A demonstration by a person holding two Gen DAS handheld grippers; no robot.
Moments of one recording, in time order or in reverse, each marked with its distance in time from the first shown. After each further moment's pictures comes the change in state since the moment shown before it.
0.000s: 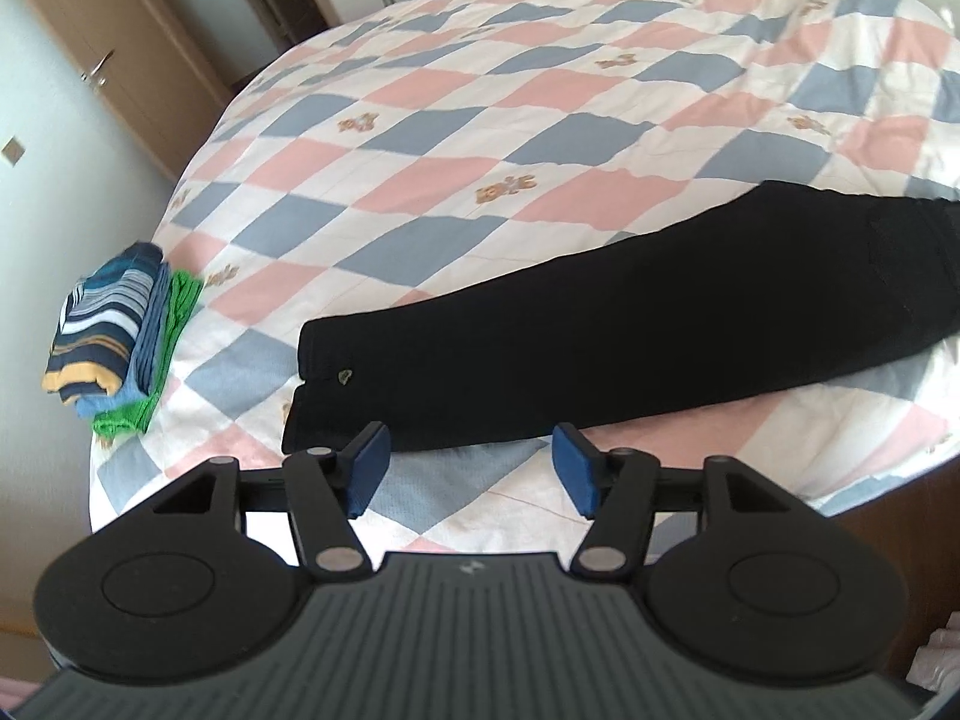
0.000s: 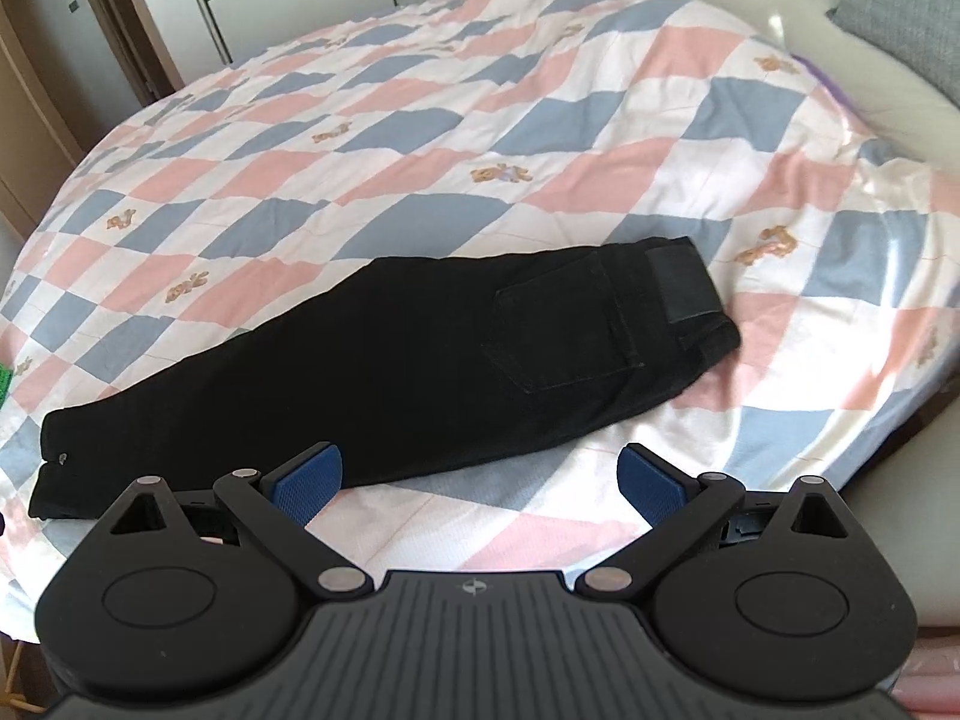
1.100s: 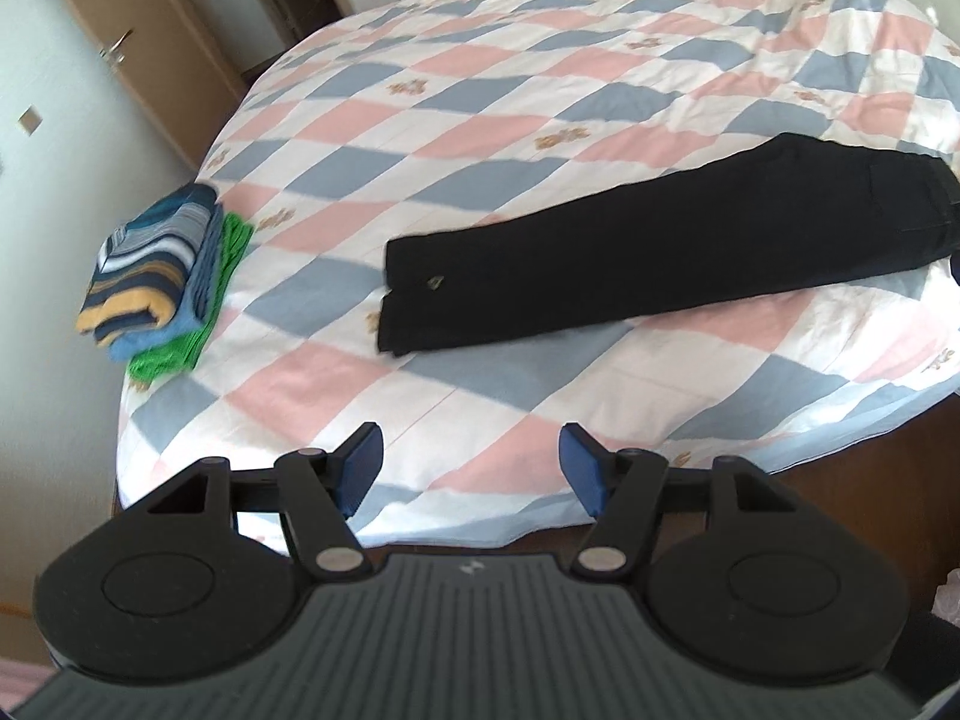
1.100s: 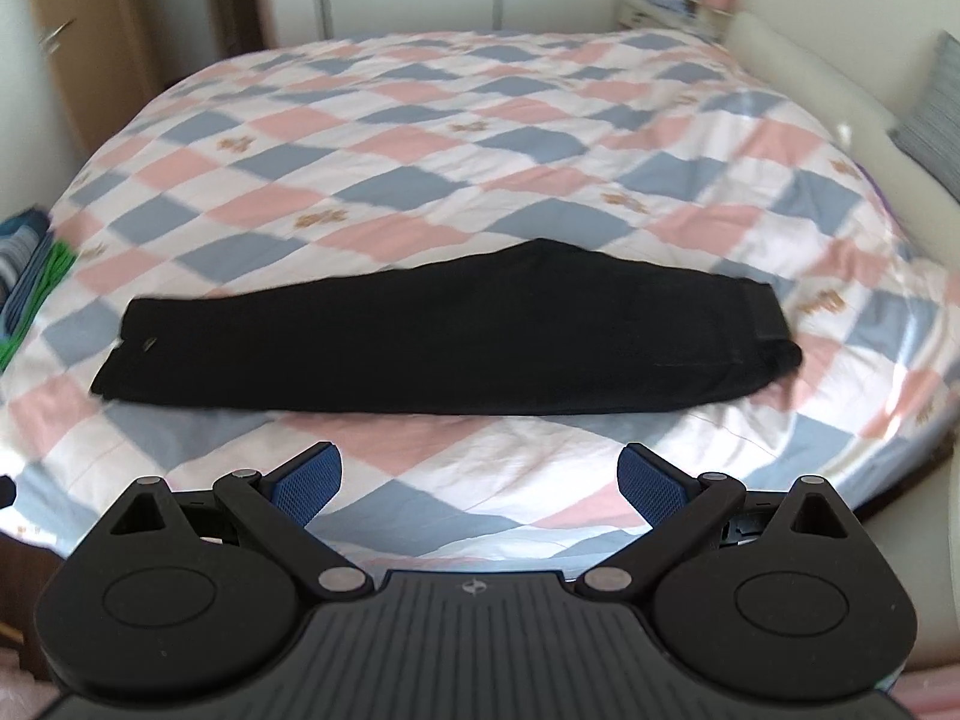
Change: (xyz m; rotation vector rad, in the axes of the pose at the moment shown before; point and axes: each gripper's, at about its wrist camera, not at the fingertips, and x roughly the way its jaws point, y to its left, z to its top) left arm -0.040 0.107 -0.107 -0.030 0.013 -0.012; right arm -0.067 0.170 -0.093 -0.270 -0.050 0.006
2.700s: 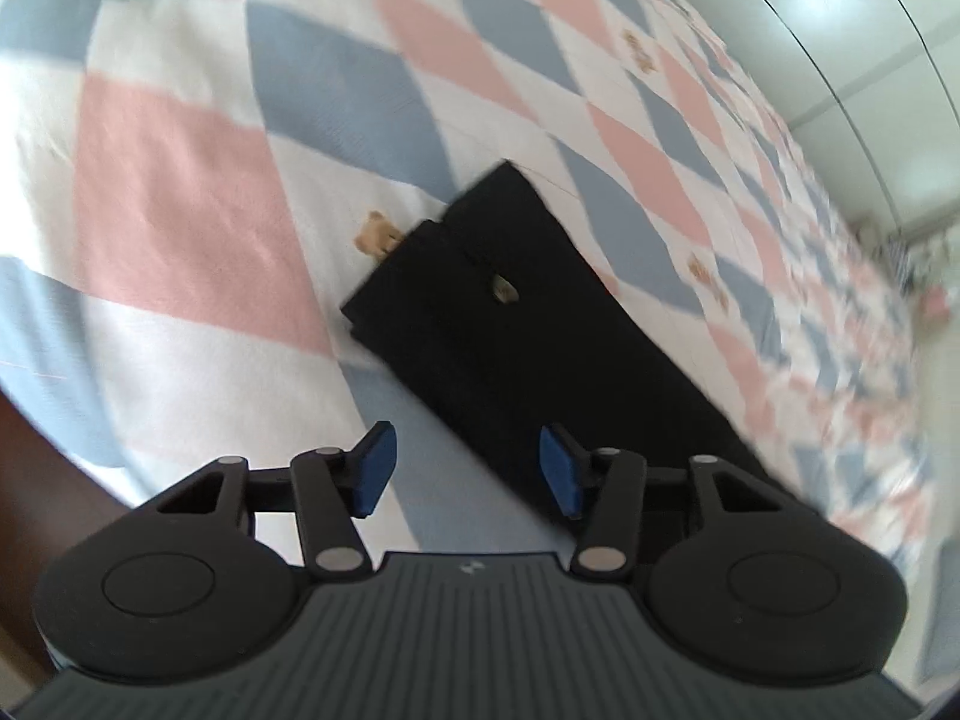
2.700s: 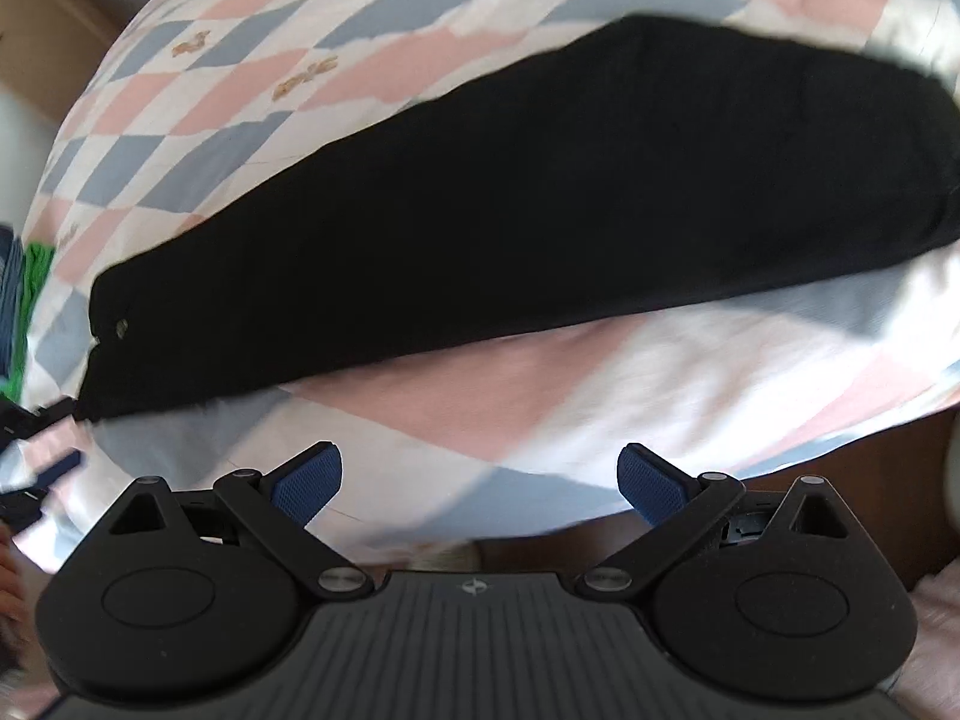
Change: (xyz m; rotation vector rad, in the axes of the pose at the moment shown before) left arm 0.273 0.137 0.007 -1.001 0.124 -0.416; right arm 0.210 0.013 0.016 0.307 0.341 0.180
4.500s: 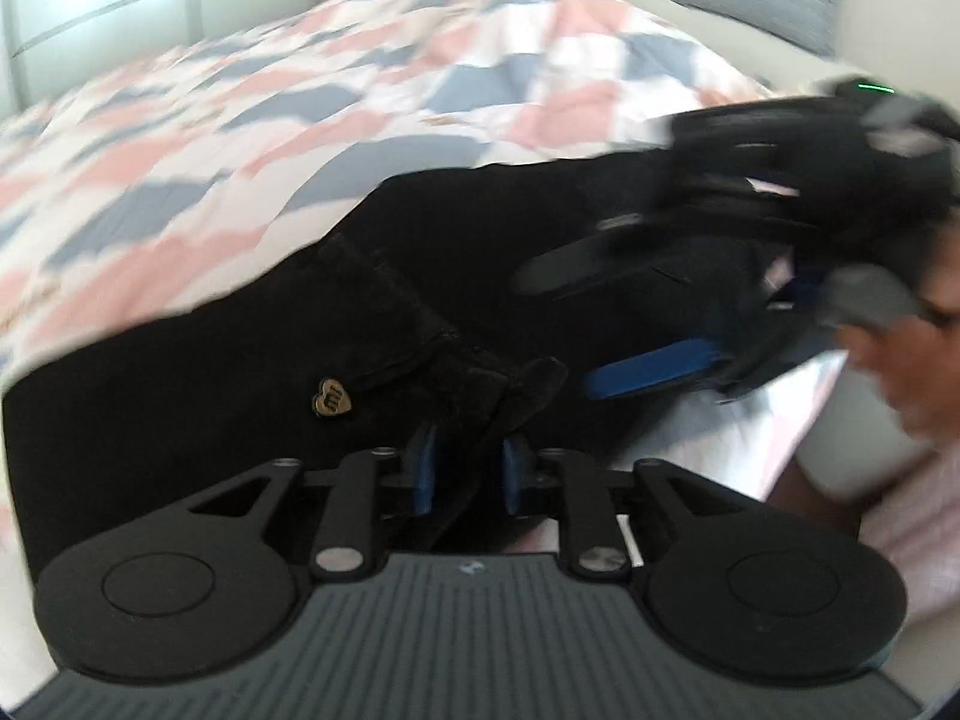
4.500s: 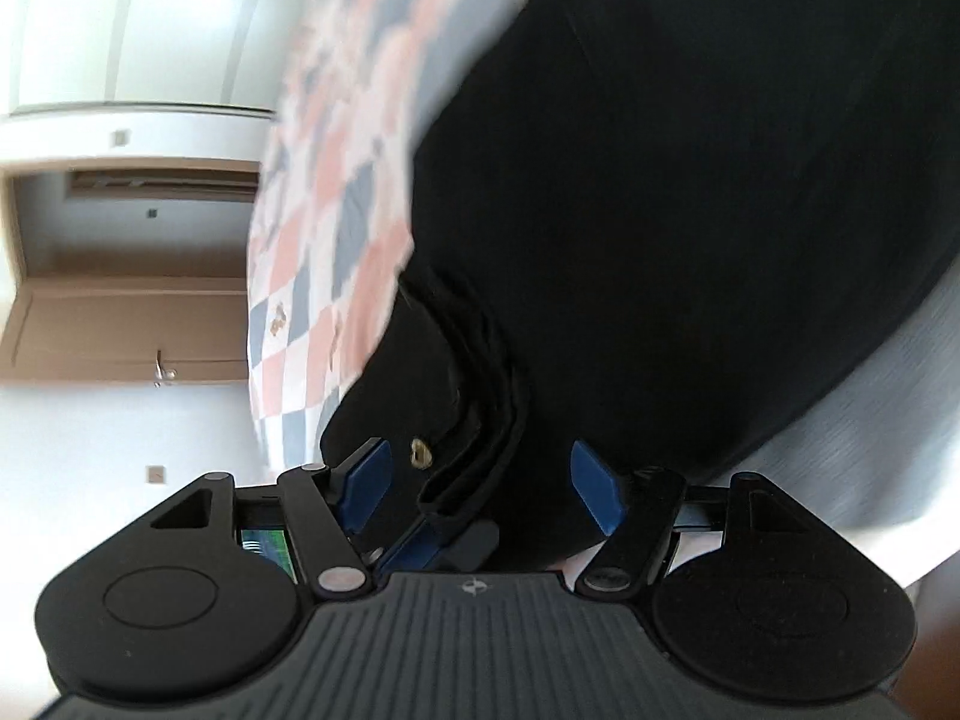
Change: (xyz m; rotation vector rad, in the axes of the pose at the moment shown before) left arm 0.126 -0.288 -0.271 1.384 0.039 -0.337; right arm 0.077 -0.247 0.091 0.556 0.015 0.668
